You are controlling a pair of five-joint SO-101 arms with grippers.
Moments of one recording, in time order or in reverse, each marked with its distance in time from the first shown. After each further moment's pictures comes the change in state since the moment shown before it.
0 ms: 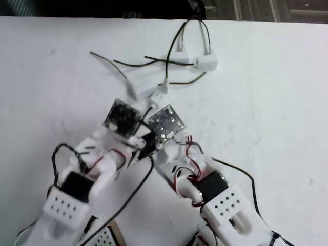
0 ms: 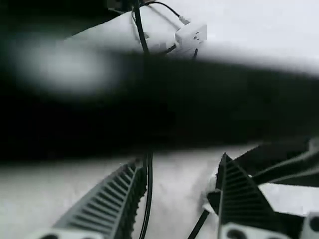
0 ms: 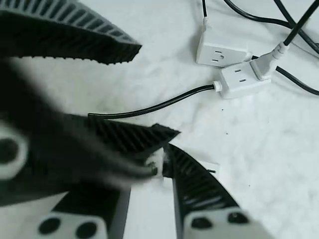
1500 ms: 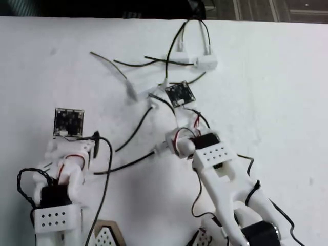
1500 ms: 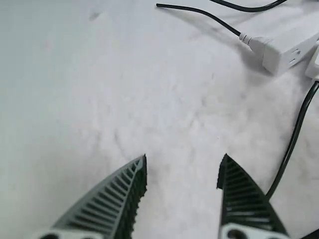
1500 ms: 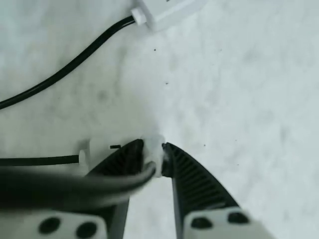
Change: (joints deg) left arm -34.0 -12.6 13.4 5.3 -5.2; right arm 15.4 36.0 -13.5 -1.9 -0.4
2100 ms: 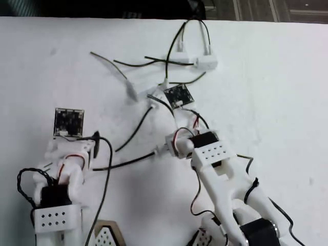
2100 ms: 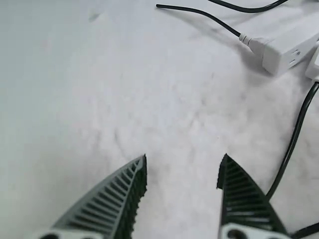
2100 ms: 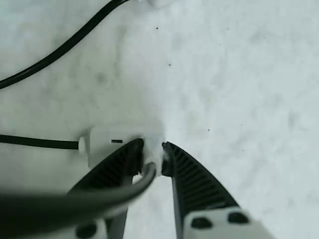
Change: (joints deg) left arm 0.0 0.0 0.0 0.0 0.0; right arm -0.4 0.6 -0.3 3.8 0.1
